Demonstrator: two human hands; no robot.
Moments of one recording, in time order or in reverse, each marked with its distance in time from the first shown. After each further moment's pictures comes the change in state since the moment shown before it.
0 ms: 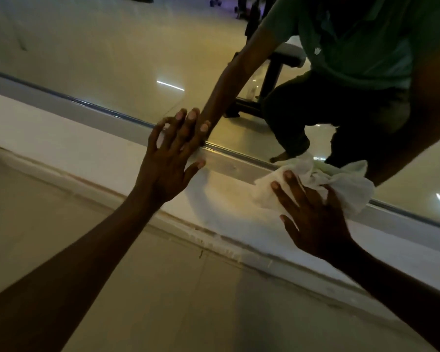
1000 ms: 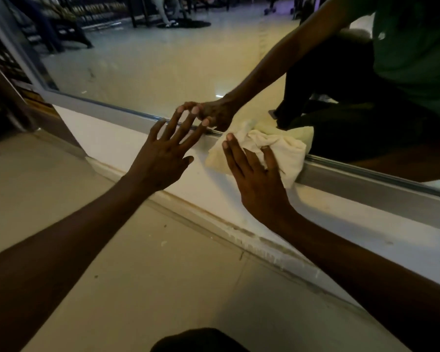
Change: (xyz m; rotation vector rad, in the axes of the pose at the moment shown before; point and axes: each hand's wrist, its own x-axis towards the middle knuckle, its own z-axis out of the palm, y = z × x) left_hand -0.016 -0.047 -0.047 0.296 -0.367 0.040; right_hand 0.125 -0.118 0.020 -0.035 0.192 0.118
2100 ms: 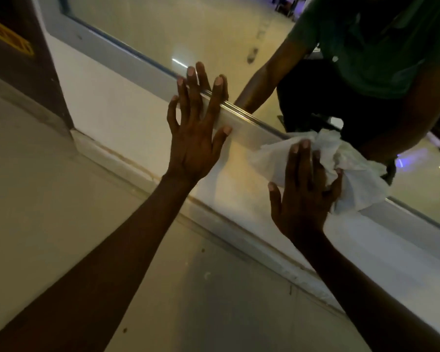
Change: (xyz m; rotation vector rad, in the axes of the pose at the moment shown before) left_hand -0.029 -0.245 0.169 -0.622 0.428 -0.528; right_hand 0.190 -0.206 0.018 0.225 -0.161 0.247
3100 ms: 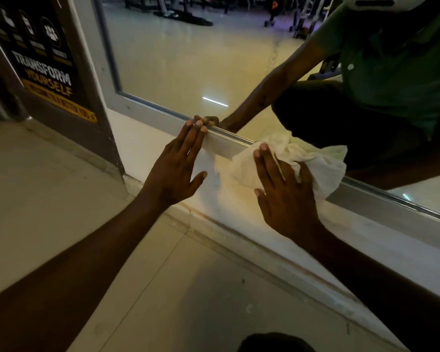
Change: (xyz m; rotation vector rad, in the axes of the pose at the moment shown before) left_hand 0.018 -0.101 -0.073 0.149 -0.282 0.336; right_hand 0.064 -0.066 0.015 -0.093 0.043 -0.242
